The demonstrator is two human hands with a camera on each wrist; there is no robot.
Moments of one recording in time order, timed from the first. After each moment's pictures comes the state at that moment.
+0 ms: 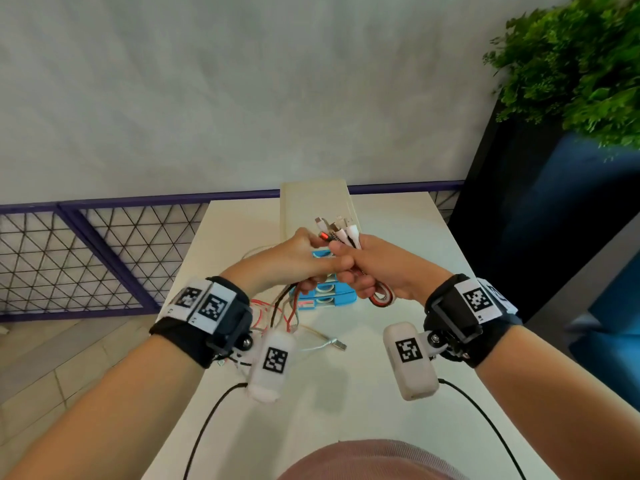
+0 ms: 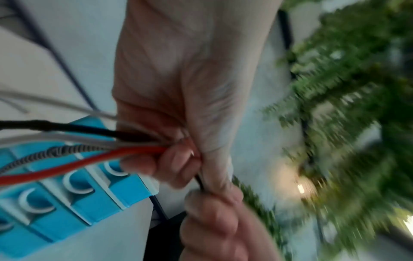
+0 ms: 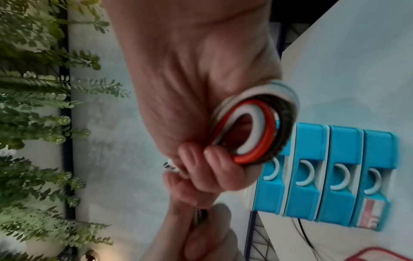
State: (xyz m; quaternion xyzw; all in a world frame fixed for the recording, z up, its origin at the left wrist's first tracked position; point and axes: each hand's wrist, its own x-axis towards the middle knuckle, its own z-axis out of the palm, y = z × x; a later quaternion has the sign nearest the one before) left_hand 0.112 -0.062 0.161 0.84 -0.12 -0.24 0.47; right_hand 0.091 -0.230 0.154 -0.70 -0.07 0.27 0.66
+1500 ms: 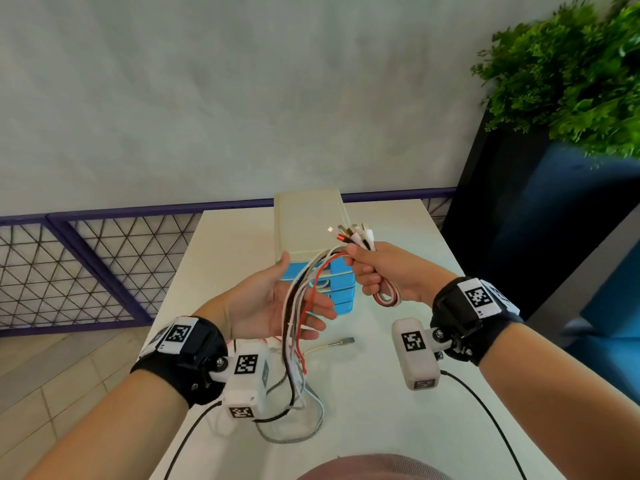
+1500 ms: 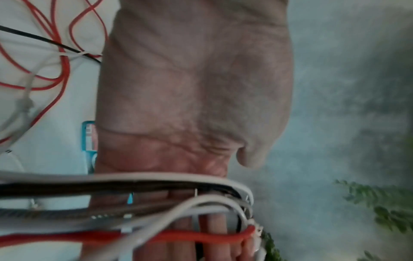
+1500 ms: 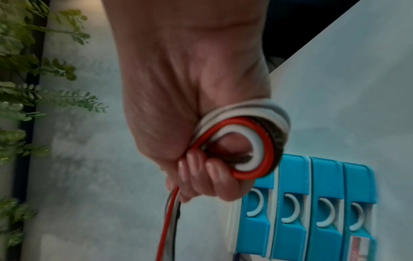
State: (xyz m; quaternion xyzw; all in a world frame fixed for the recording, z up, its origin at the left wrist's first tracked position) left_hand 0.110 -0.020 0.121 0.50 -0.05 -0.51 0.70; right_hand 0.112 -0.255 0.140 -0.66 0.01 0.24 0.72
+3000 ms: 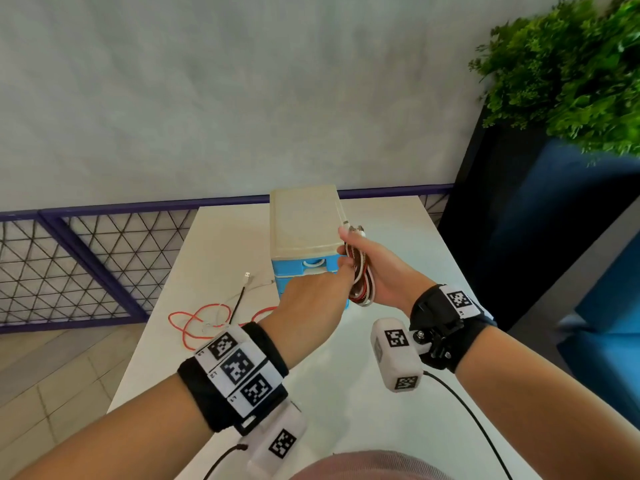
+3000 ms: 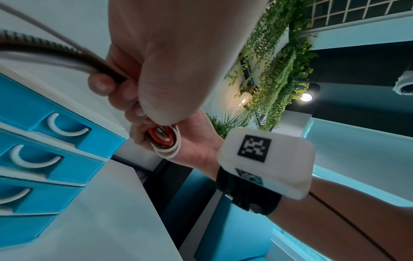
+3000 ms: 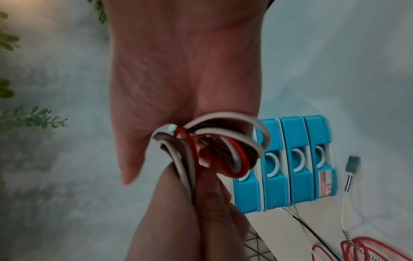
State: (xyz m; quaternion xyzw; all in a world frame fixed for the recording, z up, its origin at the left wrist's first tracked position) left_hand 0.067 -0.102 0.148 0.96 -0.27 0.00 0.00; right_hand 0.111 -0.242 0.130 -0.52 0.10 0.25 0.81
